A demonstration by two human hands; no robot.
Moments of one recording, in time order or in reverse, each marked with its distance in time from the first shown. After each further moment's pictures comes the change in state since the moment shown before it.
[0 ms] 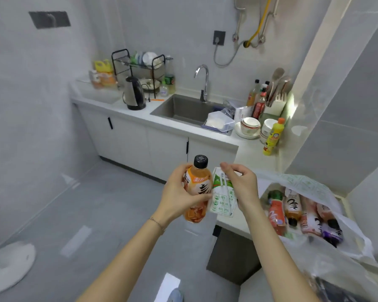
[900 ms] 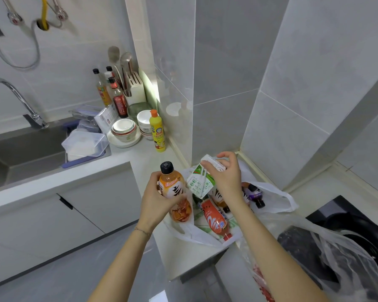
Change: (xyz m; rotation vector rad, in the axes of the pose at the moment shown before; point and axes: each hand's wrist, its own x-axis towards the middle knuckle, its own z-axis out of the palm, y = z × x) left_hand 0.238 -0.044 0.215 -0.041 -0.590 0.029; right_hand 0.152 0.041 -0.154 -0.018 0.784 0.002
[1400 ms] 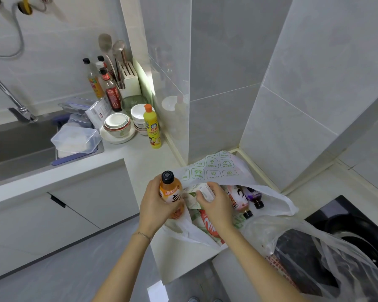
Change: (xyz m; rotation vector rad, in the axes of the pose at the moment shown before) left_hand 0.020 -0.032 0.024 0.146 0.002 0.028; right_hand -0.007 0.107 0.006 -0.525 -0.005 -0.045
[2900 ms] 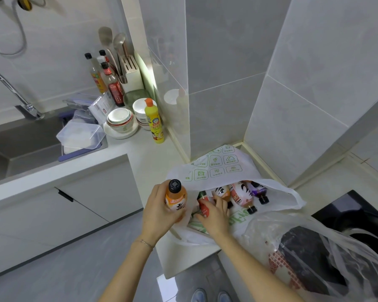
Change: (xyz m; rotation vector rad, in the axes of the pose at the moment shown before) left_hand -0.024 0.001 0.006 0.129 -0.051 0.099; right_hand -0.015 0.074 0.045 -0.381 -0.243 0.017
